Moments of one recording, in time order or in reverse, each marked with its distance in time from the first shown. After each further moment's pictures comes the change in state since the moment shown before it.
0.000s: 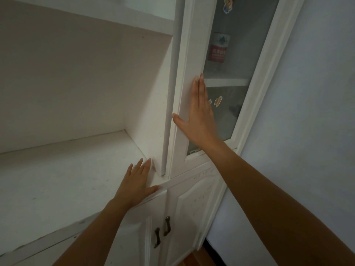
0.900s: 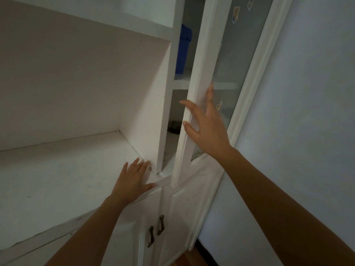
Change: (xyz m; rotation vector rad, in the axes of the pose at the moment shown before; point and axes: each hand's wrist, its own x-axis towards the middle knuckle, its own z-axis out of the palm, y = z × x) left_hand 0.002 -0.003 0.005 0.083 0.027 0.028; right_hand -0.034 0.009 -0.039 -0.108 0.002 -0.115
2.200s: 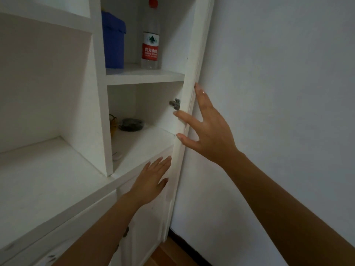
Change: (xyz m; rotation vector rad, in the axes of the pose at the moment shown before) left_hand 0.022 0.166 -0.004 -0.451 0.041 0.476; right_hand -0.076 0.072 -0.095 -0.307 0.086 -0.165
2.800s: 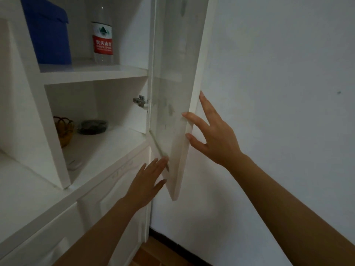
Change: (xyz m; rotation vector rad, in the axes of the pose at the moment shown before) left_hand 0.036 0.040 0.056 -0.057 0.036 0.179; right_hand -0.063 0.051 -0.048 -0.120 -0.064 0.140
